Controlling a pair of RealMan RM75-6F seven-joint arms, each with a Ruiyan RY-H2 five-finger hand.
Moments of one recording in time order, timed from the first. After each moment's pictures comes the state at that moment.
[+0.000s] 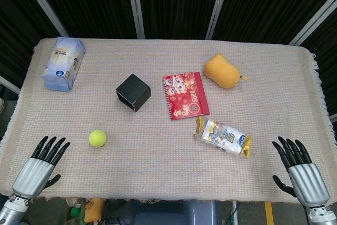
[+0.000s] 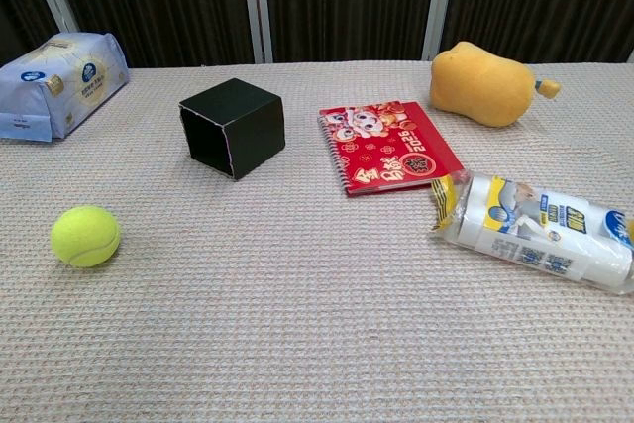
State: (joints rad) left arm -0.08 -1.26 0.11 -1.46 1.82 1.54 0.31; right arm 0.02 -1.05 -0.06 -1.67 -1.77 1.56 -0.06
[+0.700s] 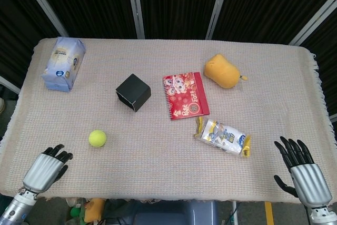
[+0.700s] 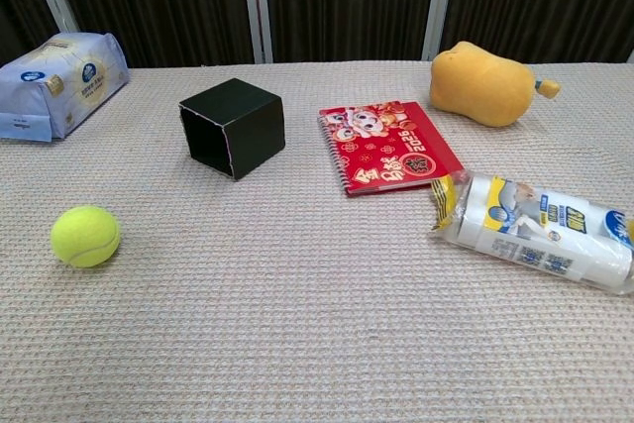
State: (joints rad) left arm -0.13 -1.31 0.10 -1.38 1.83 1.48 0.28; right arm 0.01 -1.05 -0.06 -1.67 -1.76 1.58 -0.05
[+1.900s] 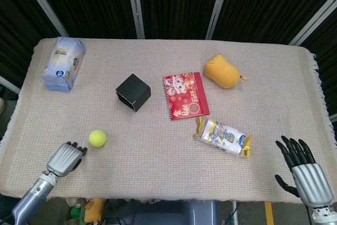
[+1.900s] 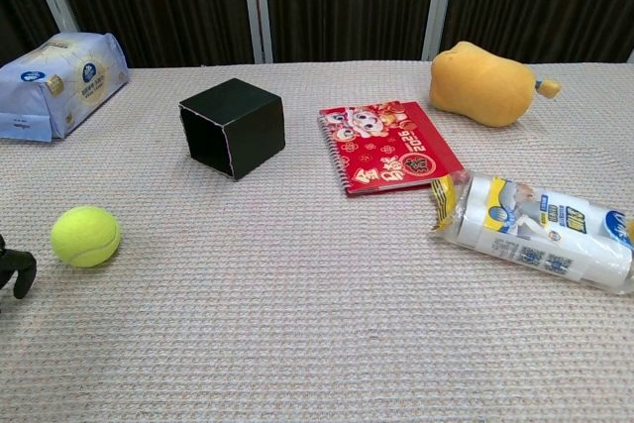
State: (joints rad) left arm -0.30 -1.43 0.07 -1.27 1.69 1.15 0.31; right arm 0.01 -1.04 -0.06 -1.66 -1.77 1.58 -0.03
